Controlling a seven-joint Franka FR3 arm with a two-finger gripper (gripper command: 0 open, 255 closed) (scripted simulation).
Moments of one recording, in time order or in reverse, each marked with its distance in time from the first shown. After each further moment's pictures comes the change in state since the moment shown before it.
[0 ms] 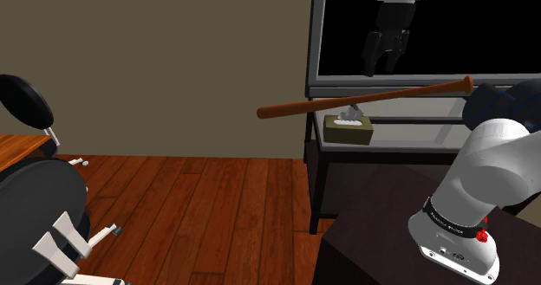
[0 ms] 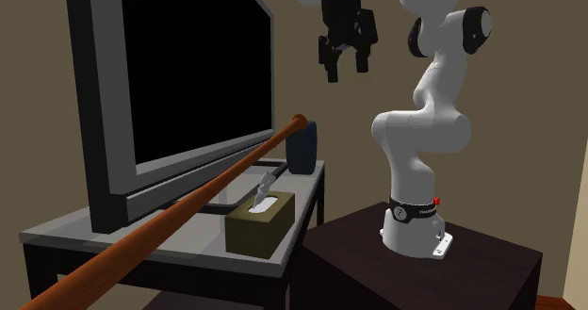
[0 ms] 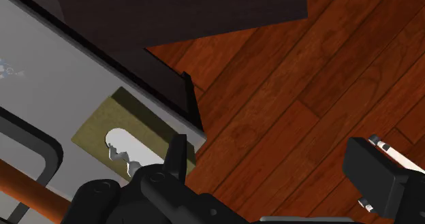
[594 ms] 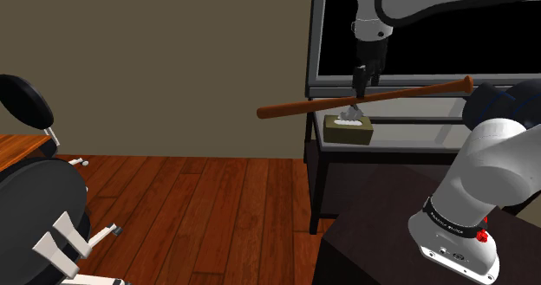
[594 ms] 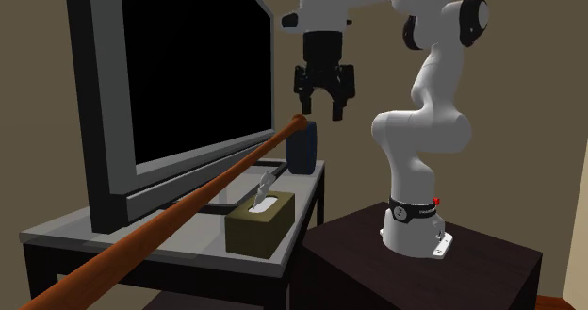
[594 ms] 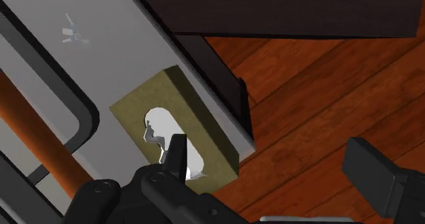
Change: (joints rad) arm 0.014 0.115 0.025 -0.122 -0.209 0.171 -0.149
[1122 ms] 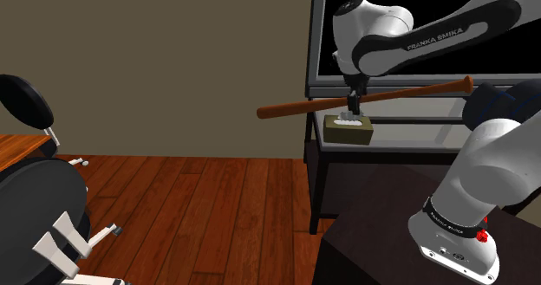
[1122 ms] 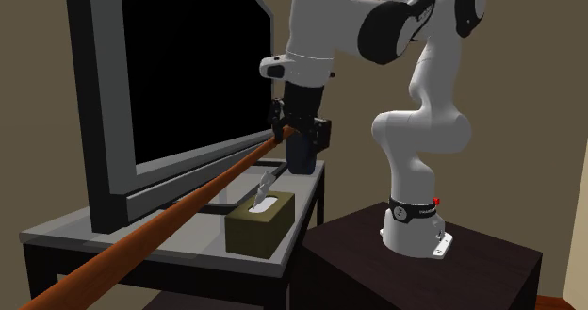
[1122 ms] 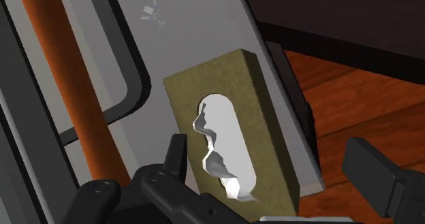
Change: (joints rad) arm -0.021 0.157 0.030 -0.122 -0.277 0.229 -0.084
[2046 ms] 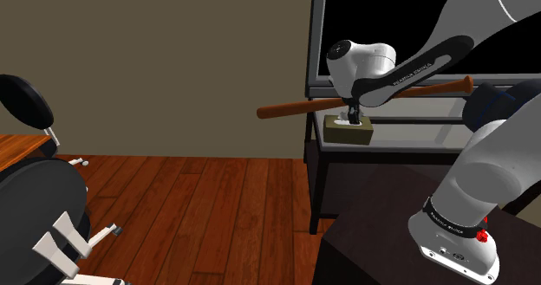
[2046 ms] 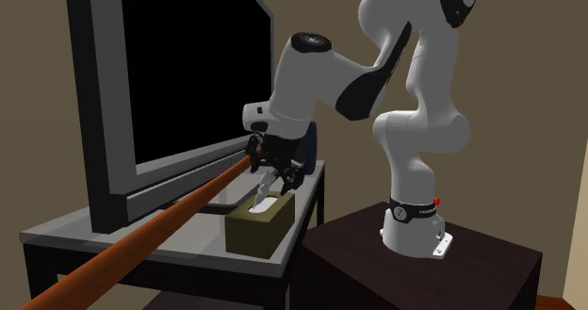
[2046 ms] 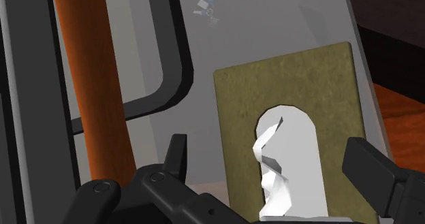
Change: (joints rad) arm -0.084 0.197 -0.028 -0.085 -0.303 0.265 0.027
